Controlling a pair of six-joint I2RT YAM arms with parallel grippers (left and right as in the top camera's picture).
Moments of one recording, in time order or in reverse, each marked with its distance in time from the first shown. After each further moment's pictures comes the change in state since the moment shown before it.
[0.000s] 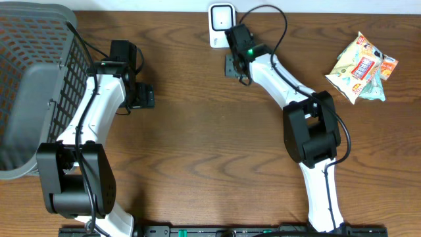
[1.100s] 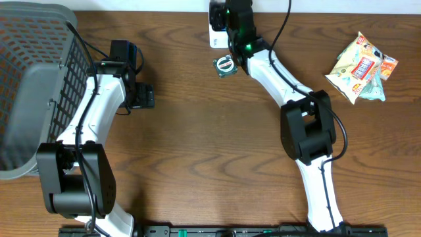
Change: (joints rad) left arm 0.000 0.000 0.000 0.000 0.000 0.000; right arm 0.004 0.055 0.092 0.719 0.035 -0.235
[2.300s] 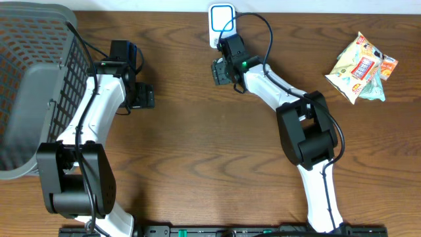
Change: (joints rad) left arm 0.000 0.000 0.000 0.000 0.000 0.000; right arm 0.030 -0.054 -0.251 -0.478 -0.141 -0.004
